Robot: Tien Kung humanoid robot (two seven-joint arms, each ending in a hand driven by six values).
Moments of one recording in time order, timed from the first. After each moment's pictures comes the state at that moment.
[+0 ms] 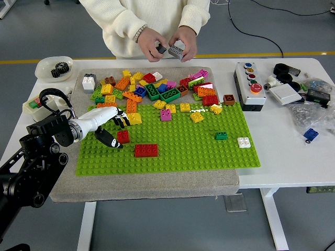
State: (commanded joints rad) left arm -0.49 0.13 -1.29 -1.13 2.27 -0.41 -0.03; right arm 0.17 -0.12 1.67 0.18 -2.23 0.16 -0.17
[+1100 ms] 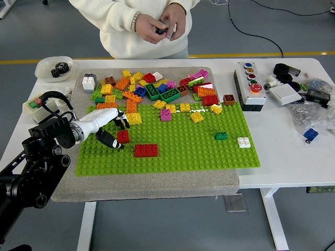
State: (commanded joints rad) left arm -0.49 0.12 -1.29 -1.10 2.27 -0.38 -0.04; right arm 0.17 -0.12 1.67 0.18 -2.23 0.16 -0.17
